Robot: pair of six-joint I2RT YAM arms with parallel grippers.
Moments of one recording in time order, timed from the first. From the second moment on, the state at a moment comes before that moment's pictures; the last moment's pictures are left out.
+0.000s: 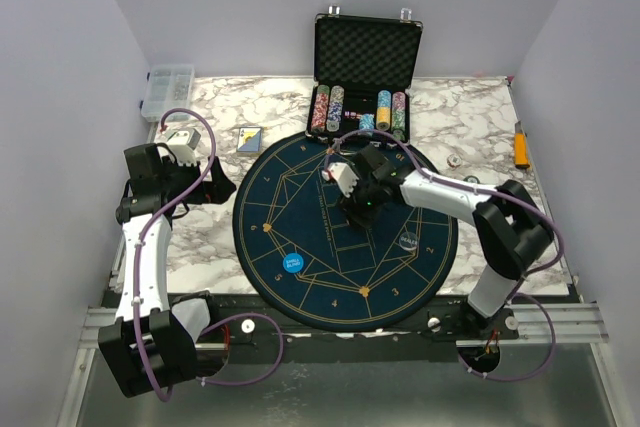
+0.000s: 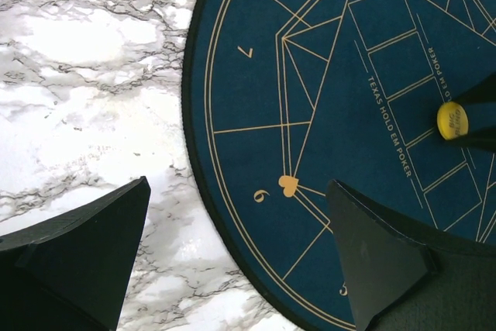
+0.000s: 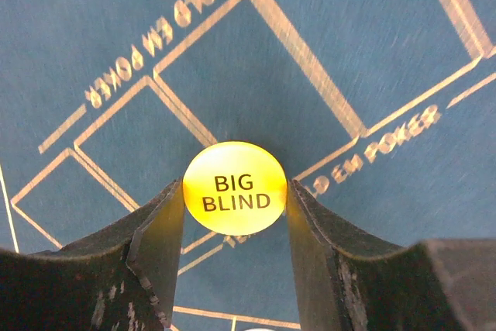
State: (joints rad) left arm 0.26 1.02 0.83 -0.54 0.62 0.10; right arm 0.70 1.70 1.04 -0.46 -0.22 -0.34
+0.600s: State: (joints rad) left arm 0.28 1.04 0.86 -0.56 0.64 0.11; right arm 0.79 2.14 1.64 -0.37 -0.30 -0.28
